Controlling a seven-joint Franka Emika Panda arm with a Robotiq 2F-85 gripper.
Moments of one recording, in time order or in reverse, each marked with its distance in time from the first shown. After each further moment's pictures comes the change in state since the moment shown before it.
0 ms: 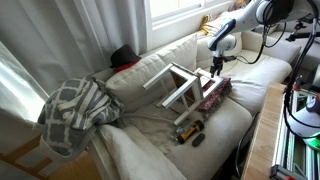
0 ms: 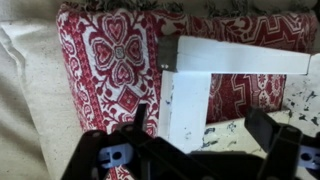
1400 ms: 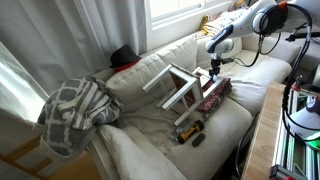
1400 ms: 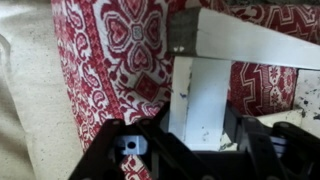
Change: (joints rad) arm -0.006 0.114 0.013 0.165 -0.016 -0.068 -0.001
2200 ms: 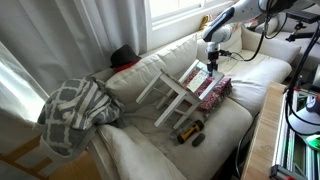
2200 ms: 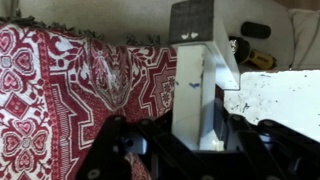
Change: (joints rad) arm 0.033 -0.239 0.060 -0.216 0.008 -0.239 0.000
